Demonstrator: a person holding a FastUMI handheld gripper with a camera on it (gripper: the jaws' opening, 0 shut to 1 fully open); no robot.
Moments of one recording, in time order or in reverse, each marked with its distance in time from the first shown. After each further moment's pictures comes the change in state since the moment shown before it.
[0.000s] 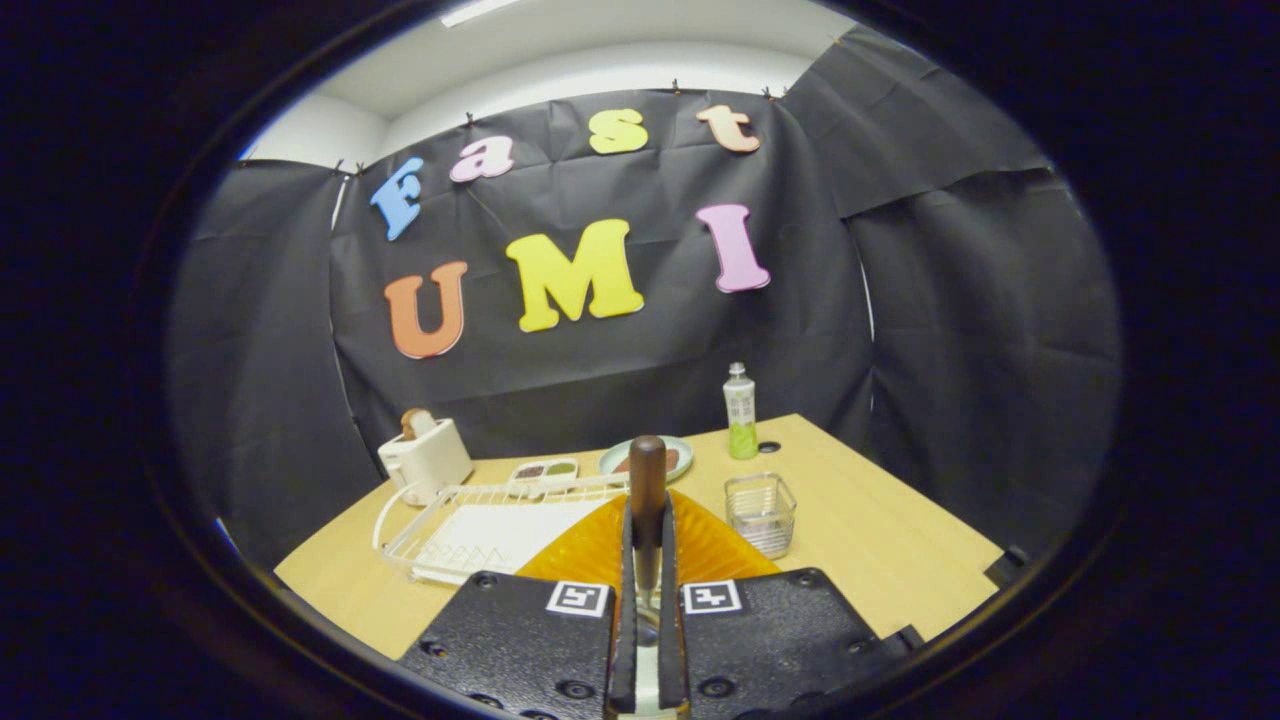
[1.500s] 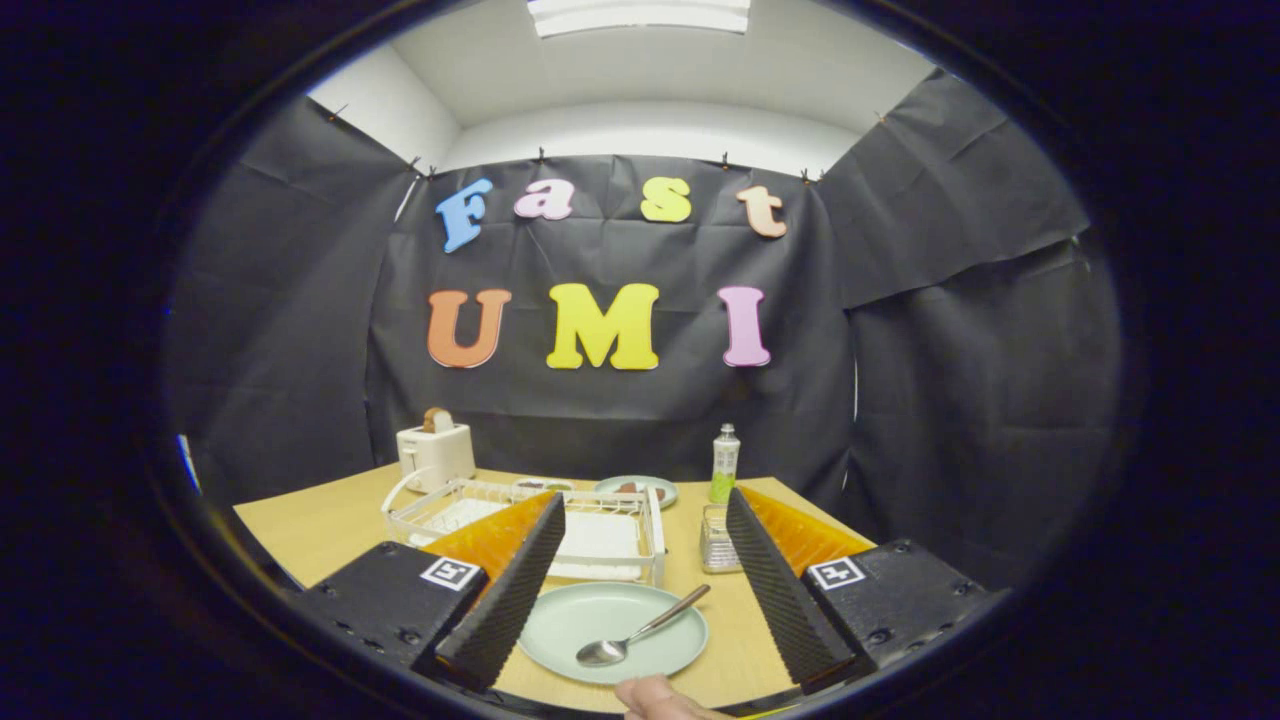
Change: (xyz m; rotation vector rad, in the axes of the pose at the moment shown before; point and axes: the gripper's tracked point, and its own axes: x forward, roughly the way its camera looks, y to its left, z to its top) arm -0.109 0.000 -0.006 -0.165 -0.209 -0.014
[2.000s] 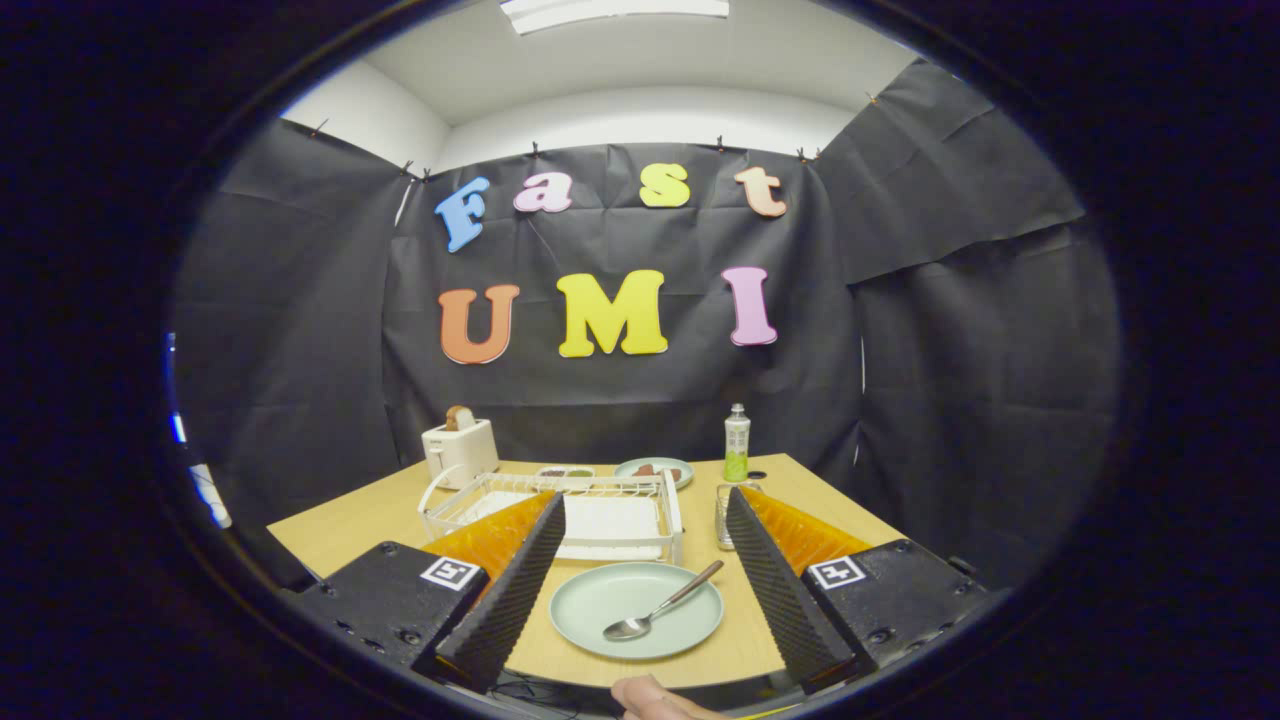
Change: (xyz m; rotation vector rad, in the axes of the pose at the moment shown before) arm -0.035 -0.001 0.015 0.037 0.059 0.025
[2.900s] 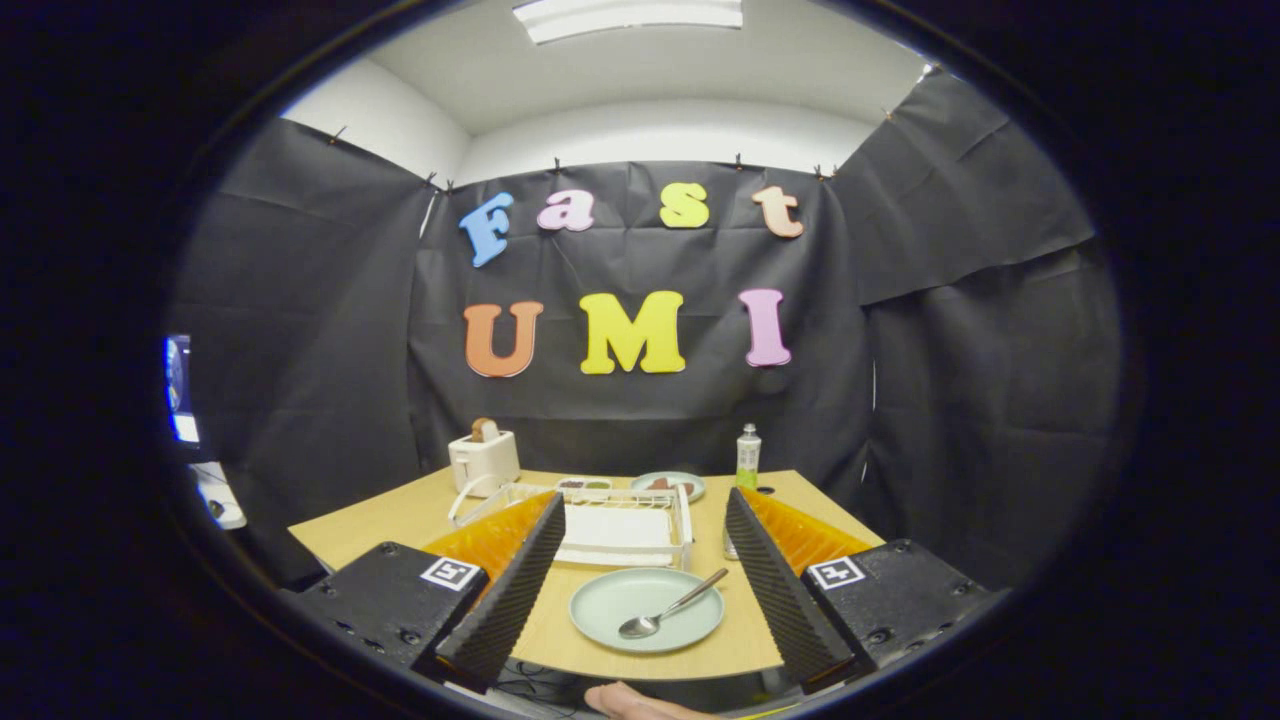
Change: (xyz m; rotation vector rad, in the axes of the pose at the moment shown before) arm -0.036 0.011 0.024 -0.018 -0.027 0.061
